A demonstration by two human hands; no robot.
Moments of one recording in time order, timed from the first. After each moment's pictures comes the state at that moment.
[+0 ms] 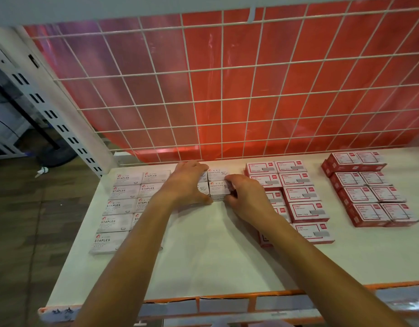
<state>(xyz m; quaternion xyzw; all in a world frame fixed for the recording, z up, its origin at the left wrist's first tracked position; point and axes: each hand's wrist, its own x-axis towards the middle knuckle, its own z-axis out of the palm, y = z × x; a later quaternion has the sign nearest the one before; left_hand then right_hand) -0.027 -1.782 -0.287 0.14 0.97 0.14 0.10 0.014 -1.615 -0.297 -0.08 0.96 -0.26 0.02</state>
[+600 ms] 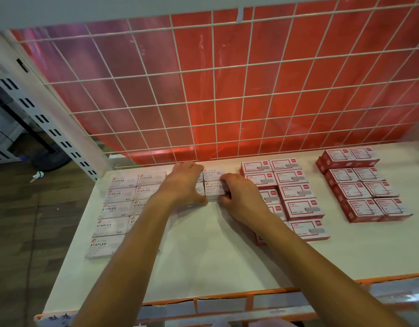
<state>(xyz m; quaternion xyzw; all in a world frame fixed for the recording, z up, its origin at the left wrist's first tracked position) -0.025 -1.774 -0.280 0.13 0.98 0.11 0.13 0.017 -1.617 -0.297 -0.07 0.96 -0.28 0.03</state>
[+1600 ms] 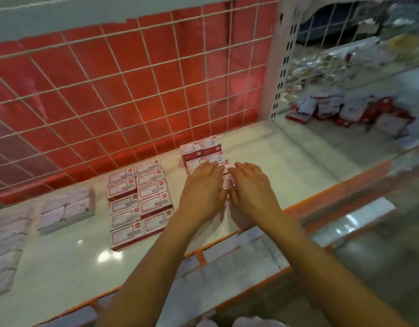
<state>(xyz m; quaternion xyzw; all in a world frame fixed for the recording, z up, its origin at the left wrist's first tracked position) 0.080 -1.445 -0.276 0.33 0.94 0.12 0.00 0.130 -1.323 -0.288 0.06 0.98 -0.15 -0.11</state>
